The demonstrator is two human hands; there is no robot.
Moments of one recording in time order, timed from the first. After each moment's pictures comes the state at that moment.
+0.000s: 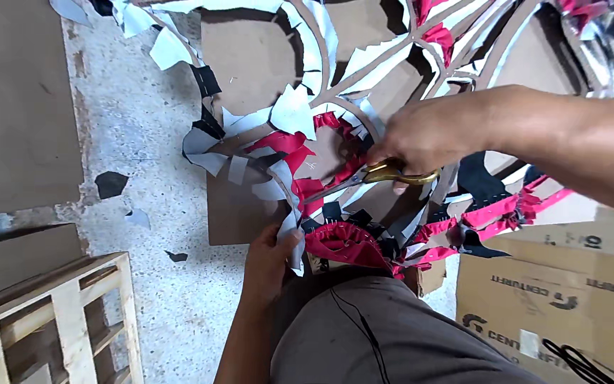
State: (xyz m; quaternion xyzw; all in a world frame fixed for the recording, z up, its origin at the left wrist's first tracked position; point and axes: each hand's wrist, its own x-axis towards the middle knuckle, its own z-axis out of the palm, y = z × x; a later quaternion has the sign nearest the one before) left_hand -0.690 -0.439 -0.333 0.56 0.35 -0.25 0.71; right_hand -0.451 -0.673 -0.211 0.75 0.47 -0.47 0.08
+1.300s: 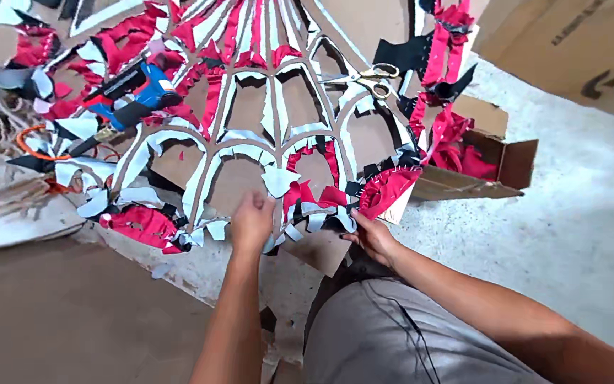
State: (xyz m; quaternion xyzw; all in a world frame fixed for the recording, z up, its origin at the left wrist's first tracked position) left_hand -0.430 -0.365 -0.281 0.89 -0.25 -0.32 0.21; right_hand -0.704 -0.463 -0.360 -0.28 0.46 -0.14 0.83
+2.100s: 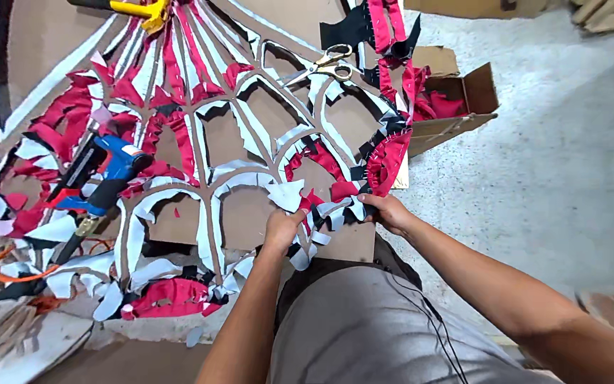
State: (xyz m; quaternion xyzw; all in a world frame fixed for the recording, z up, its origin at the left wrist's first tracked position) left_hand -0.393 -0.390 -0.337 0.76 -0.27 -0.55 0.20; right_hand -0.675 -0.446 -0.360 -0.28 0.54 -0.23 0.76
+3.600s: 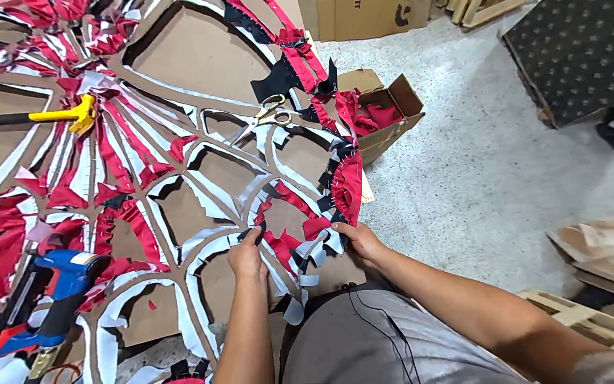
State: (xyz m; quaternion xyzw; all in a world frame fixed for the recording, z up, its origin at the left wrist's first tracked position) left_hand -0.389 -0.462 -0.345 0.72 -0.09 -0.48 0.49; right_hand -0.643 -0.419 -0.344 -0.17 0.57 -0.39 0.71
